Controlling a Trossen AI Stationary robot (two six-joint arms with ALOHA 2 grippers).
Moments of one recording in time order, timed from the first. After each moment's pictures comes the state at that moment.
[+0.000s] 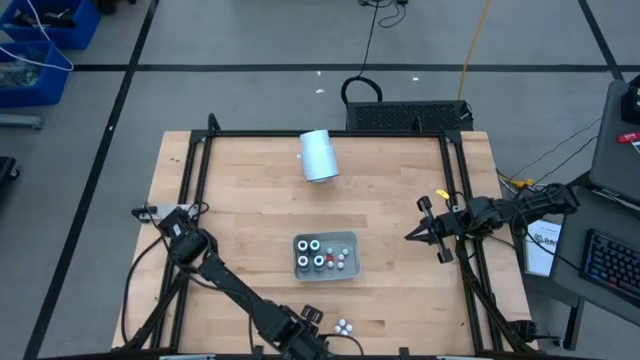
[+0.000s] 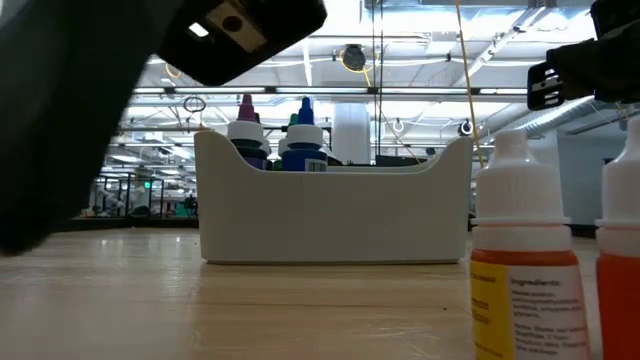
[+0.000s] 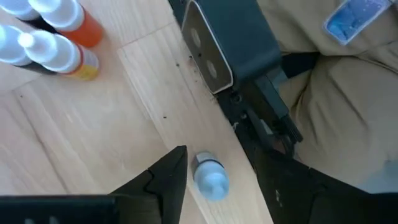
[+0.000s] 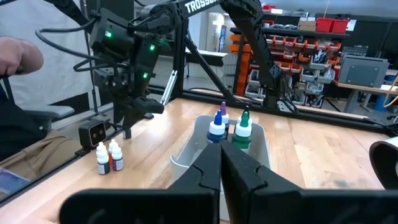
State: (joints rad) left arm -0.67 2.30 1.89 -0.75 0.05 -0.22; right arm 0.24 0.11 0.02 0.12 -0.08 -0.08
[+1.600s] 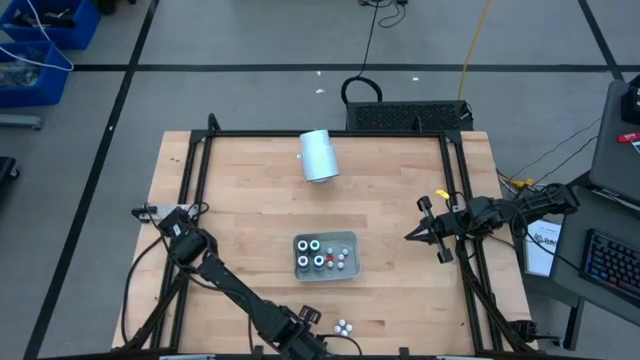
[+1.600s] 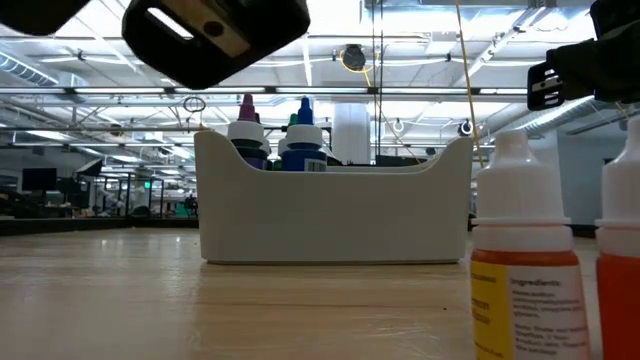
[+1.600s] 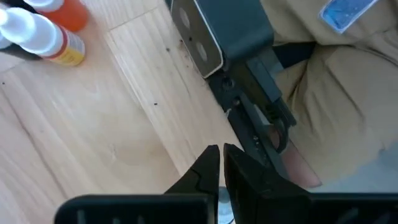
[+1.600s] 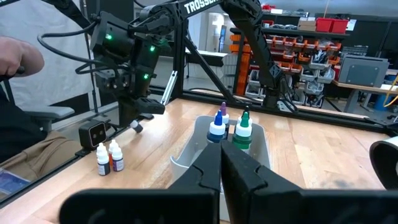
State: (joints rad) left arm -0.67 2.30 1.89 -0.78 0.07 -0.22; right arm 0.24 0.11 0.02 0.12 -0.08 -0.07
